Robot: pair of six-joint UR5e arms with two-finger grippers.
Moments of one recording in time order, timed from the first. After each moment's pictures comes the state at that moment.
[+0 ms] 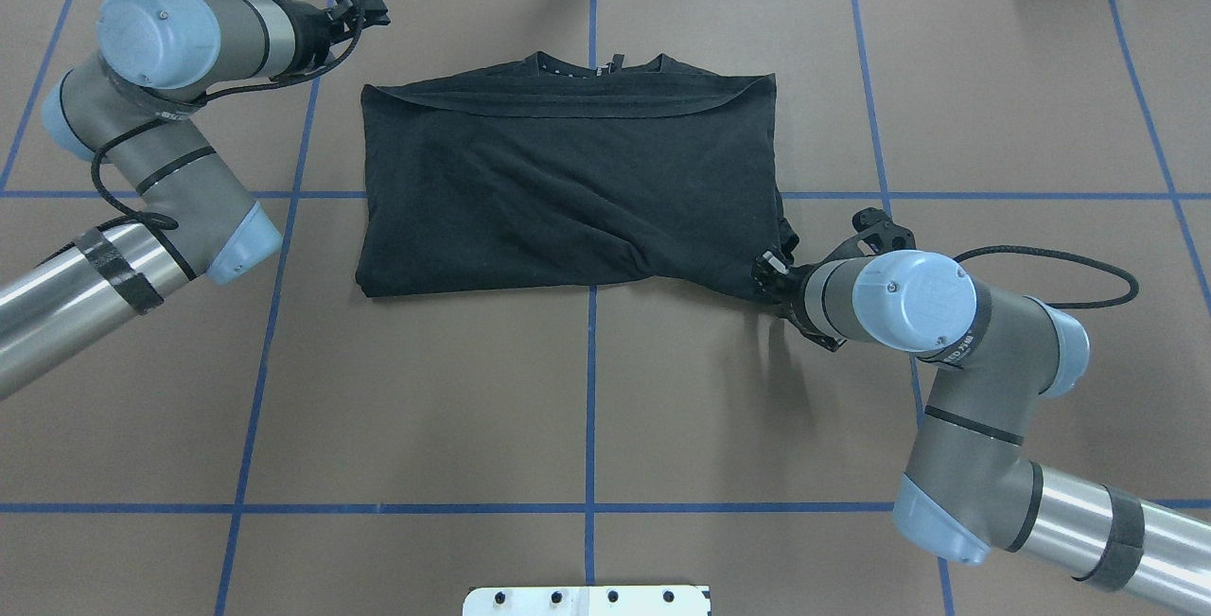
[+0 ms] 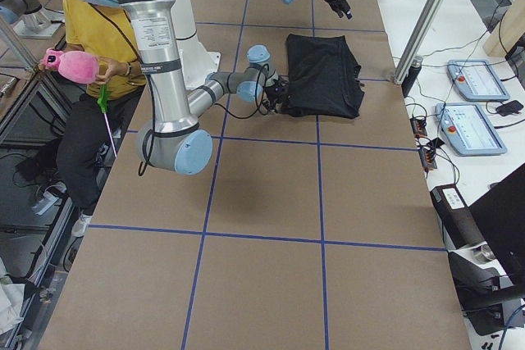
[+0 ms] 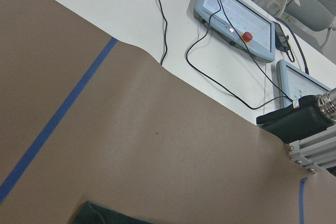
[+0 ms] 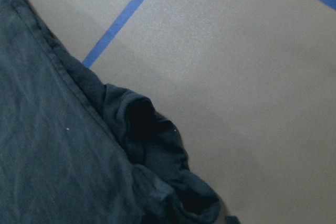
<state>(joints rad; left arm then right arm) -0.87 -2.14 -1.30 -2.45 -1.66 -1.55 0.49 -1.30 1.78 -1.14 1.62 2.10</state>
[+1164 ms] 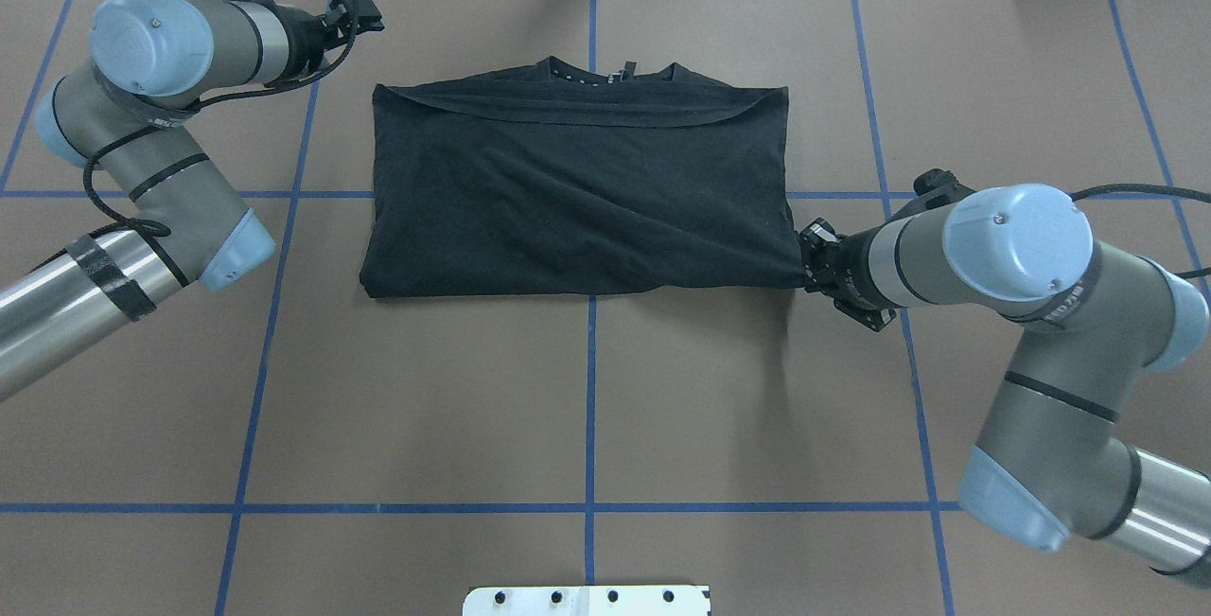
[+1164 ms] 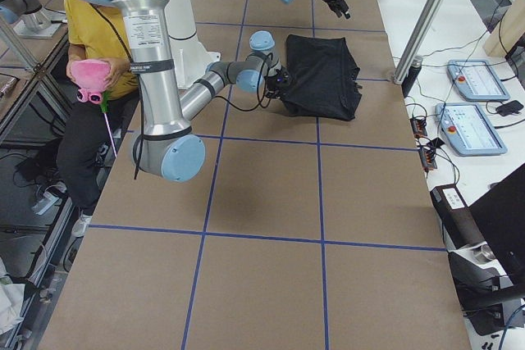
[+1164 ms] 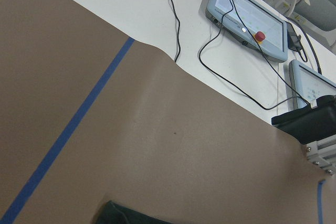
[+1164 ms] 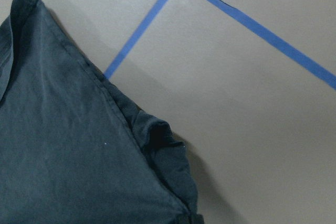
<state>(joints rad) -0.87 -2.13 -1.32 -2.45 -1.66 -1.56 0.56 -1.40 2.02 -1.27 1.78 2.10</state>
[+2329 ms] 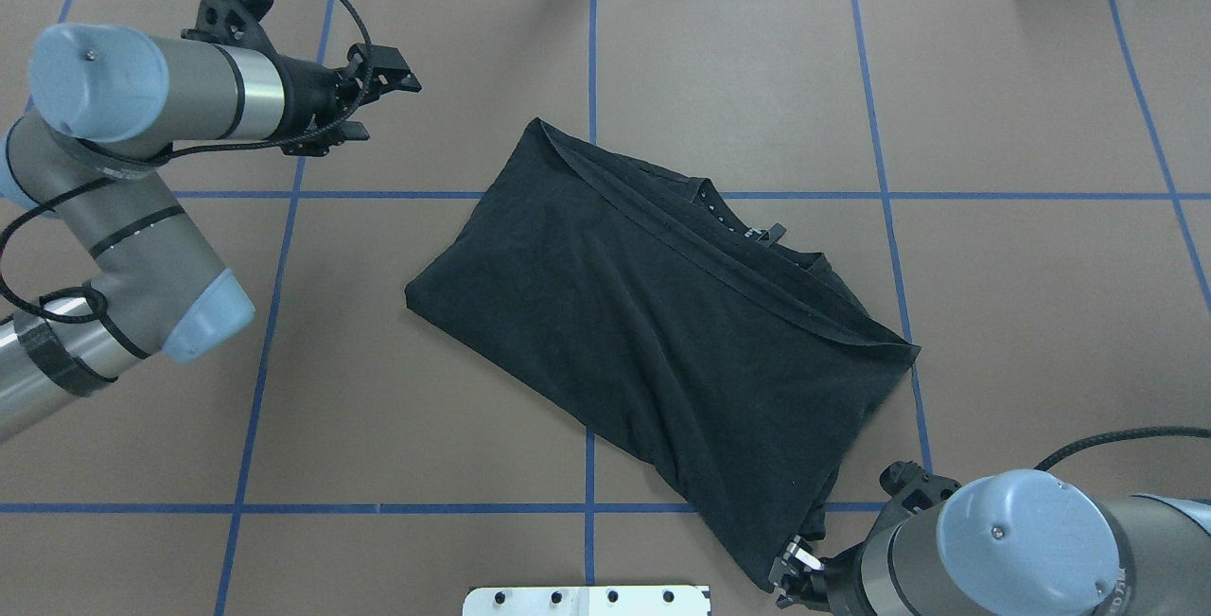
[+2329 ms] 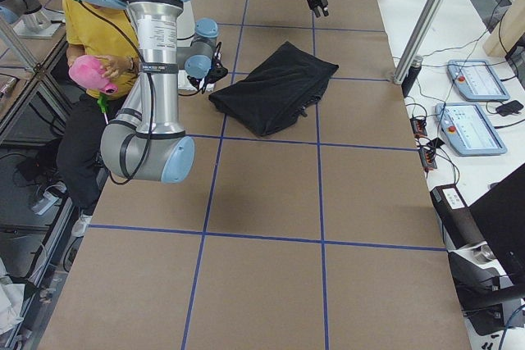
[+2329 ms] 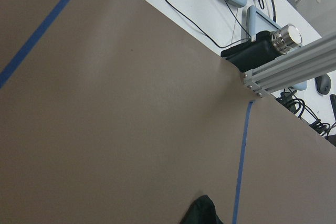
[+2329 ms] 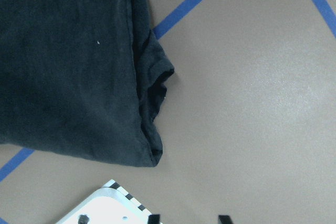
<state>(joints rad) -0.77 -2.01 -1.65 -2.31 -1.79 -1.71 0.12 -1.53 2.29 -1.42 1.89 2.25</state>
